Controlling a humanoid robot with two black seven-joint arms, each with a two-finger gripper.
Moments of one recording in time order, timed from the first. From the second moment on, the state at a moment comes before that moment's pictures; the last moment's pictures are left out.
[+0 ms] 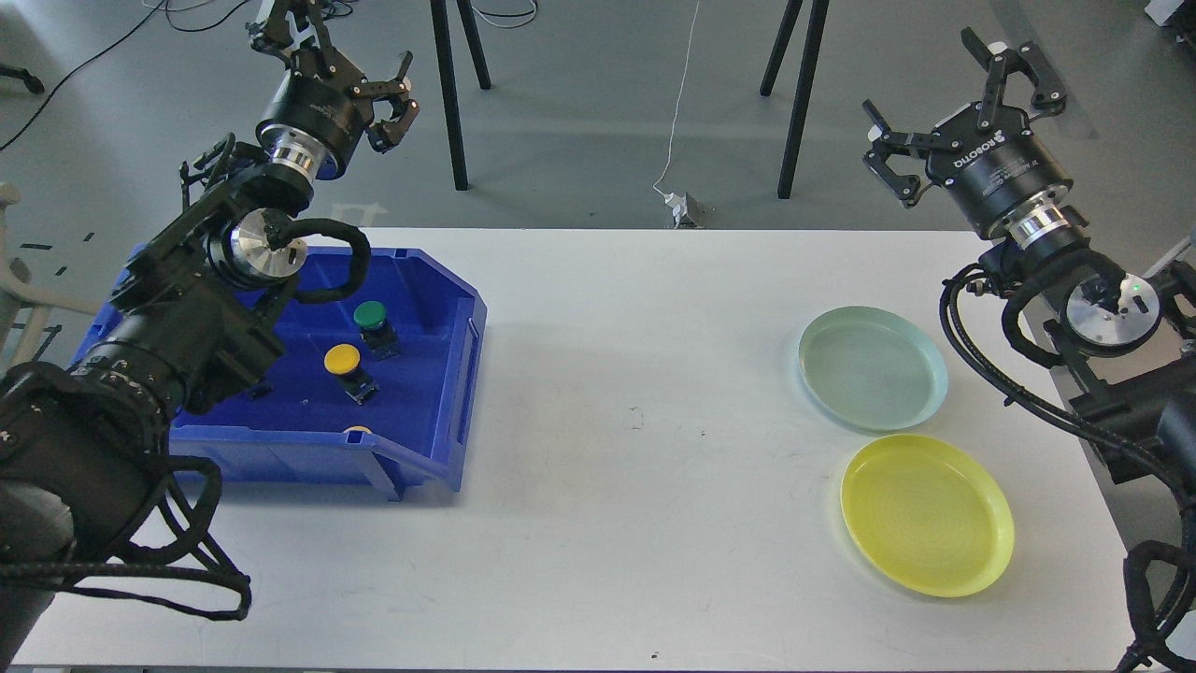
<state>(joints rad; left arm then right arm) -1.02 0.12 -0.75 -0.33 -0.04 -0.42 -0.30 0.69 -0.34 1.14 0.84 0.14 0.49 -0.08</state>
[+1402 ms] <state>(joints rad) -0.91 0.94 -0.40 -1.12 1.56 -0.31 -0.28 0.68 -0.38 1.13 0.88 0.12 0.49 -0.08</state>
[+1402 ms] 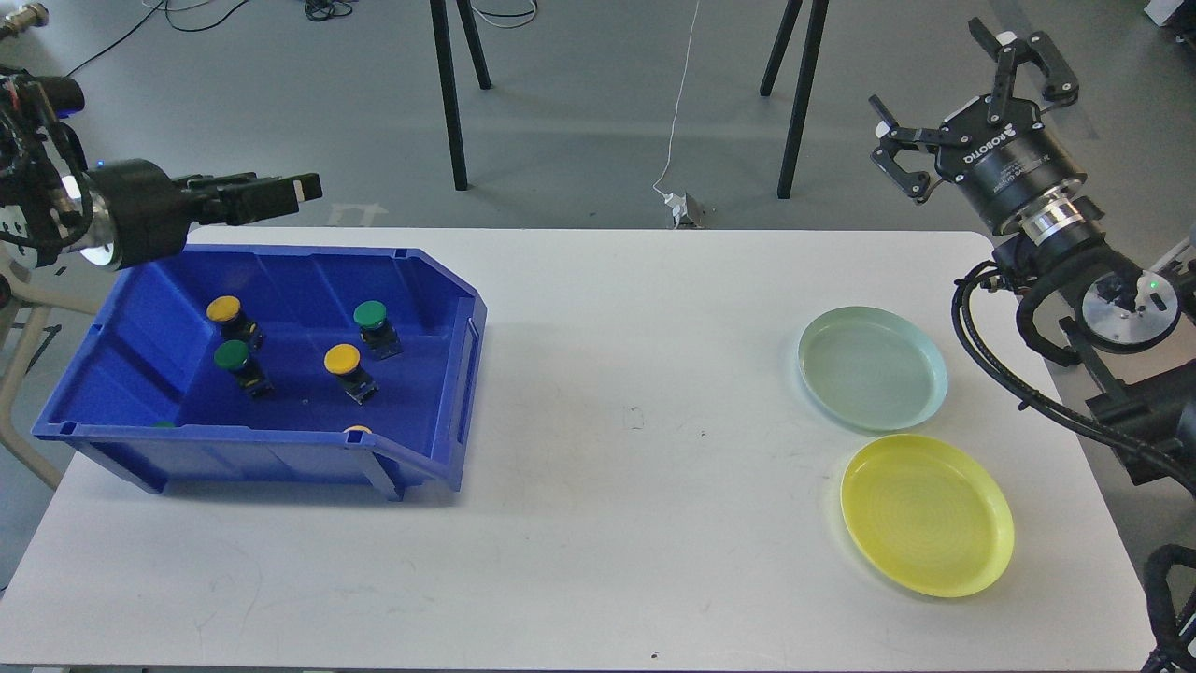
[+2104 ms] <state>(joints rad) -0.80 0.73 -0.13 -0.72 1.63 -0.12 -0.29 0.68 -0.37 1.13 0.87 0.12 0.49 -0.08</state>
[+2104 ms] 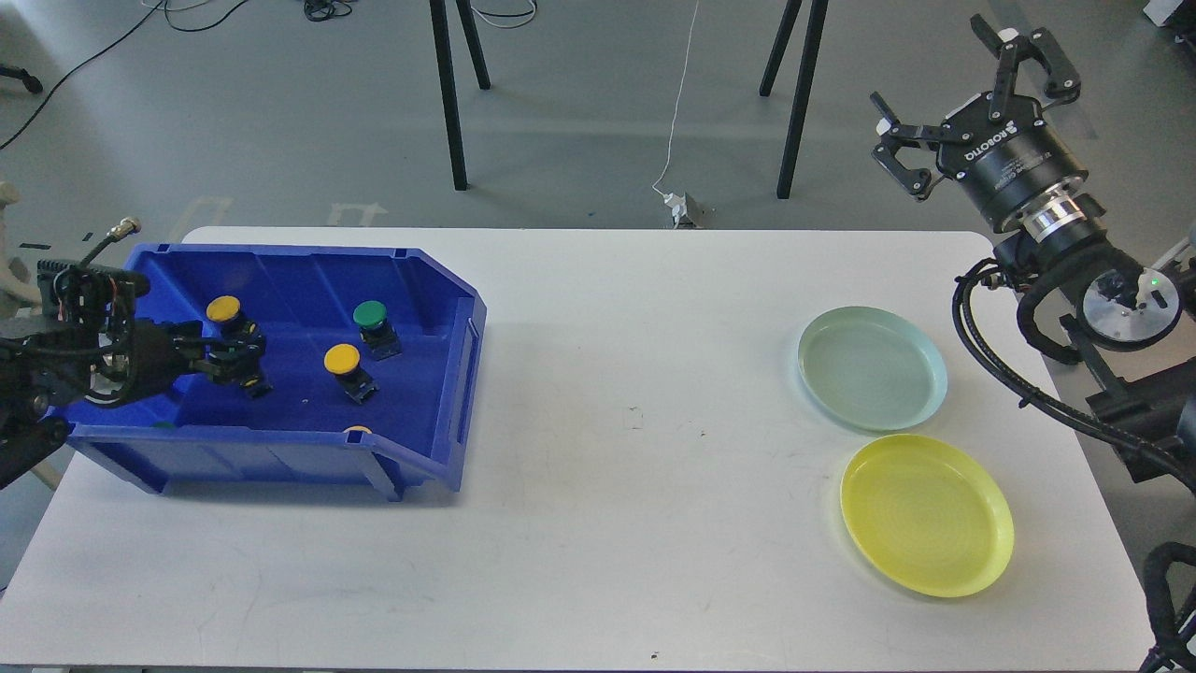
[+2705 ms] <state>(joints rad) -0.78 0.65 -0.13 -0.59 1.63 -0.11 -0.30 0.68 -0.37 1.13 0.87 0.12 0.49 -0.08</state>
